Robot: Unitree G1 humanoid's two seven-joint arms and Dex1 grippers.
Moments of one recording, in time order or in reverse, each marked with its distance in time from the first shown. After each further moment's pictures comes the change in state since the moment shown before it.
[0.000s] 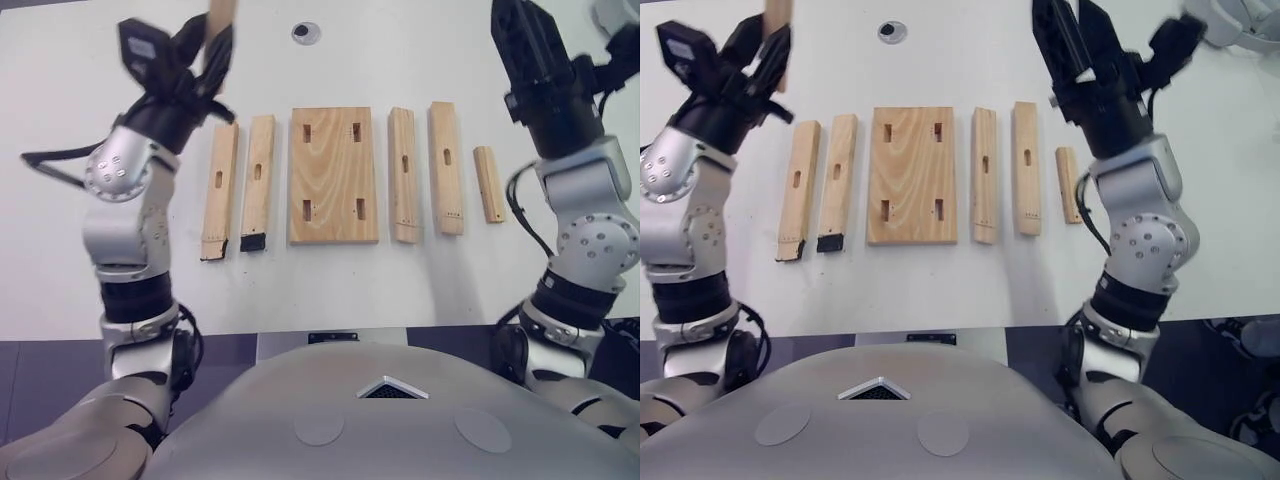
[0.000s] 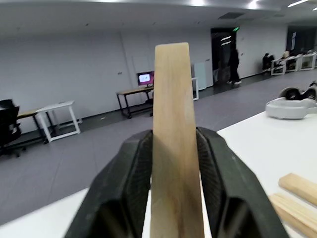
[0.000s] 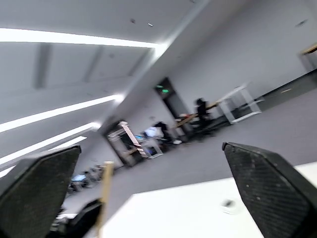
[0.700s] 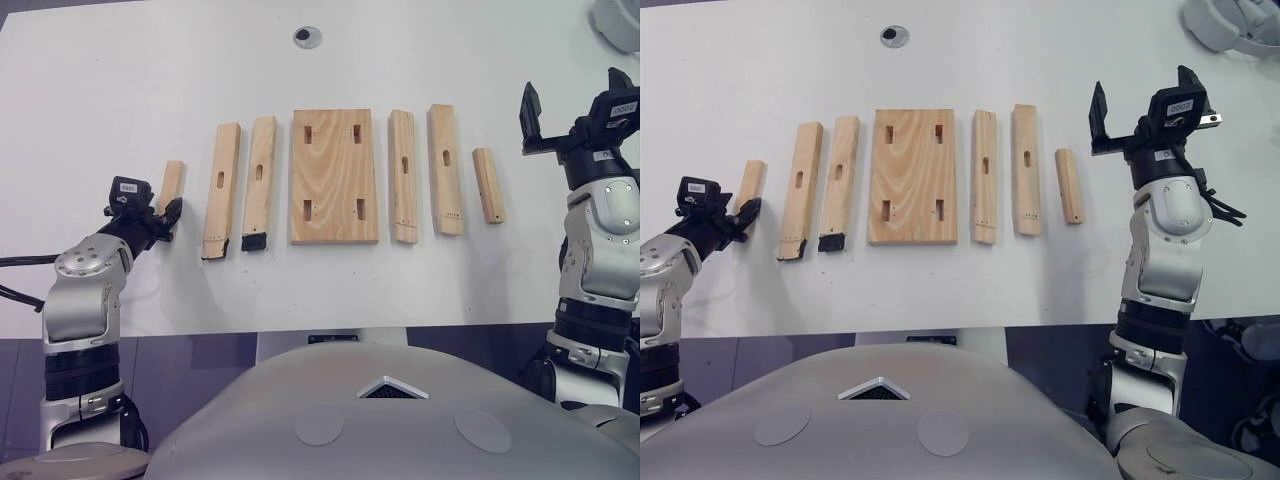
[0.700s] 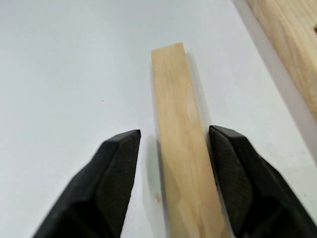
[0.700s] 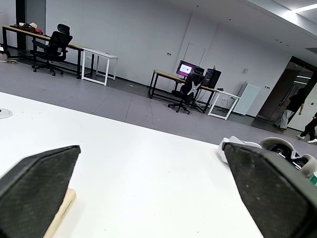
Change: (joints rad) left arm 0.494 0.269 0.215 0.126 0.077 0.402 0.015; right arm 0.283 -0.212 0.005 0.219 -1.053 -0.458 0.025
